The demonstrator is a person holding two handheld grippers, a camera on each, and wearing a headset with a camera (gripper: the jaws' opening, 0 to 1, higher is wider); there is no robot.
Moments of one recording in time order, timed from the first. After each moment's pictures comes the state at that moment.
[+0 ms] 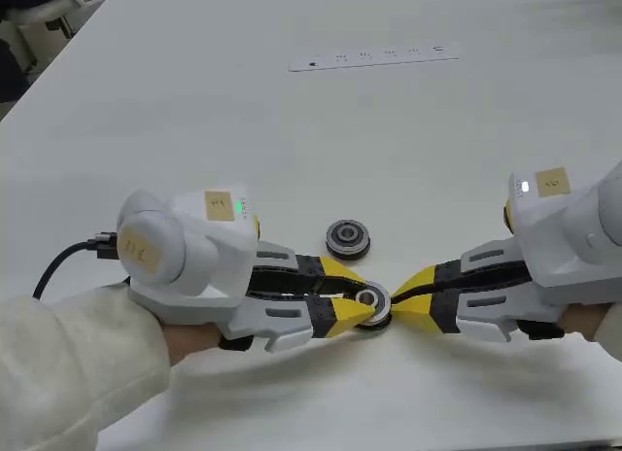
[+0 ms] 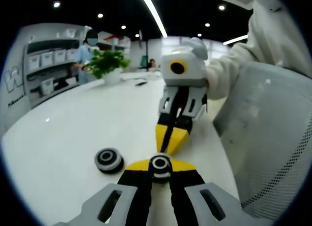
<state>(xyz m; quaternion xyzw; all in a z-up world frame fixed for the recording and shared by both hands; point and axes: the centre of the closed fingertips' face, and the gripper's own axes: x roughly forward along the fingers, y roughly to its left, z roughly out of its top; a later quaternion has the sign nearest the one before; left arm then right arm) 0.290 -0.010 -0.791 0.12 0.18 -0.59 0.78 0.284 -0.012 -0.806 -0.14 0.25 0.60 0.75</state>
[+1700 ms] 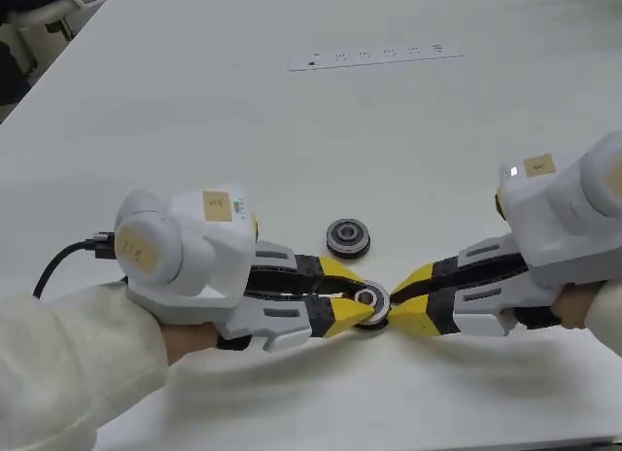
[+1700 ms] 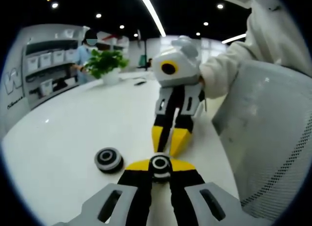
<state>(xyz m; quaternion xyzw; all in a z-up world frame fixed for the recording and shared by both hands) 0.287 -0.007 -0.791 0.13 0.18 -0.59 0.77 0.285 -0.012 -0.810 -0.09 0.30 0.60 0.74</state>
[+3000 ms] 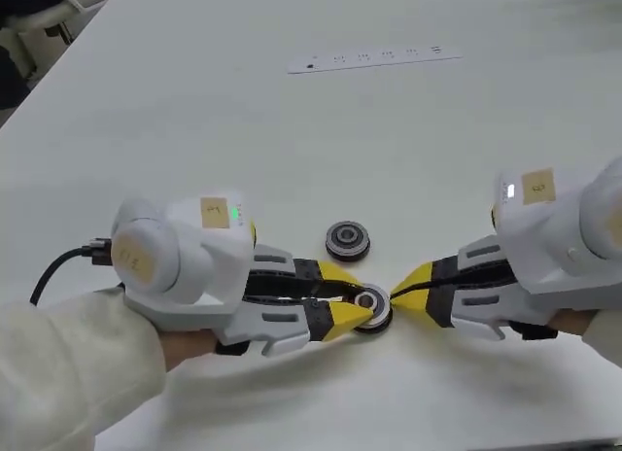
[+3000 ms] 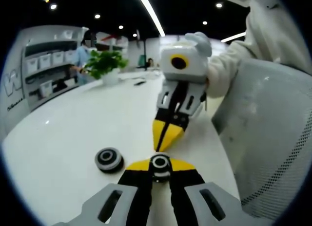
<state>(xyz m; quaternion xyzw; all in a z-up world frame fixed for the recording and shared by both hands) 0.287 -0.005 -0.791 0.14 0.18 -0.59 0.77 0.297 -0.015 -0.803 -0.19 0.23 0.57 0.76</state>
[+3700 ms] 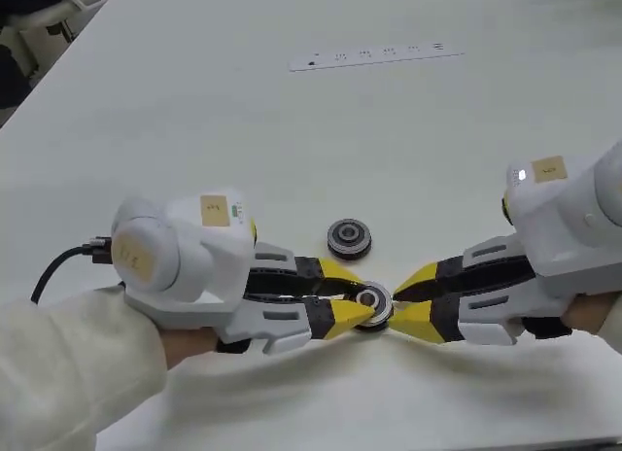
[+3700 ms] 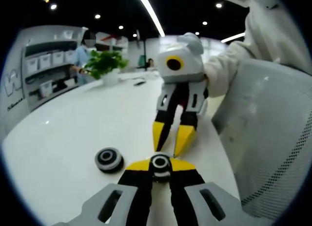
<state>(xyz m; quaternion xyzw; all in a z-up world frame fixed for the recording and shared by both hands) 0.285 -0.006 -0.790 0.13 0.18 -0.60 0.77 0.283 -0.011 -0.804 -0.12 0.28 0.59 0.75</state>
